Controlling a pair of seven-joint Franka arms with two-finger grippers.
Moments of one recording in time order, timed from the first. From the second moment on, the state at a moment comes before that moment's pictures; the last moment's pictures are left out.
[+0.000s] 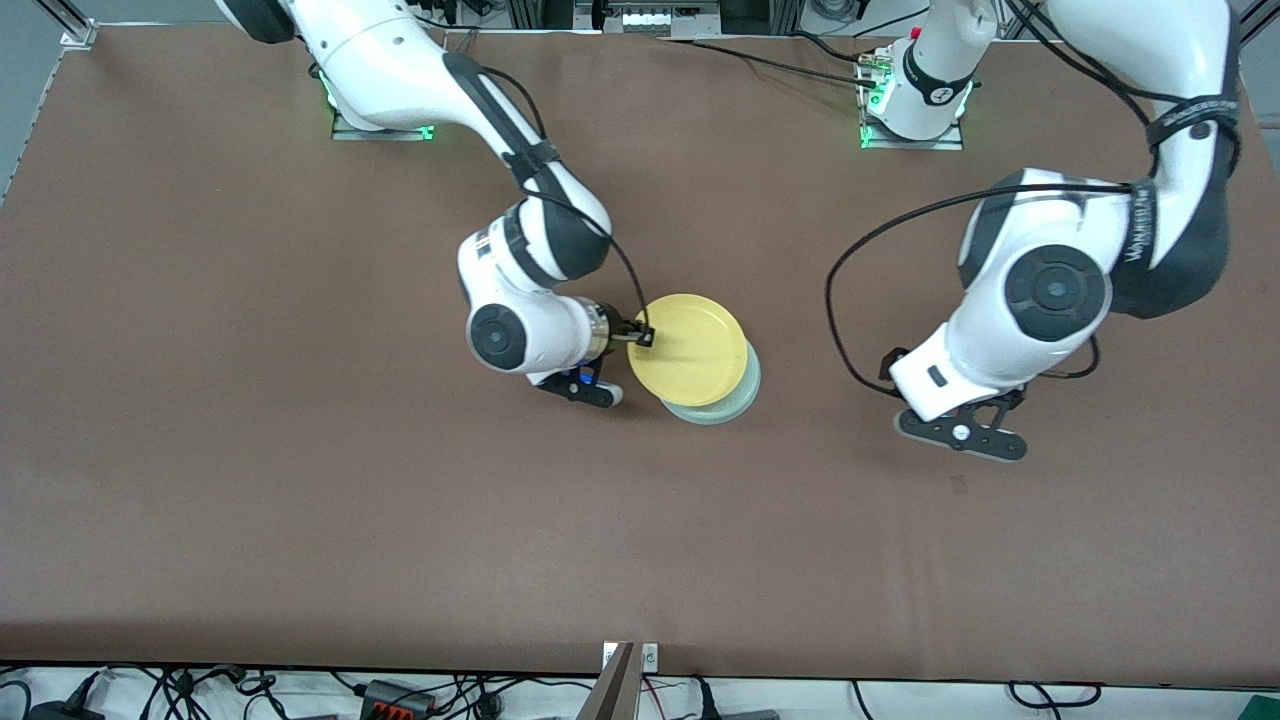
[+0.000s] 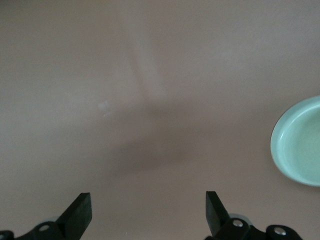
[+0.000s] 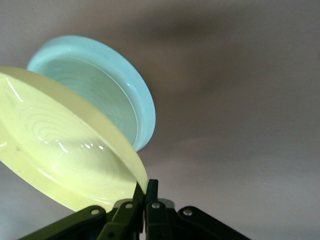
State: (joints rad) left arm -0.17 0.44 -0.11 -1.42 0.18 1.74 -0.05; right arm 0.65 0.82 -0.01 -1.31 0.58 1.98 0.65
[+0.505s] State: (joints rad) left arm -0.12 0.20 -0.12 -1.60 0.11 1.71 -0.05; right arm 0.70 0.89 -0.01 -1.31 0.59 2.07 0.66
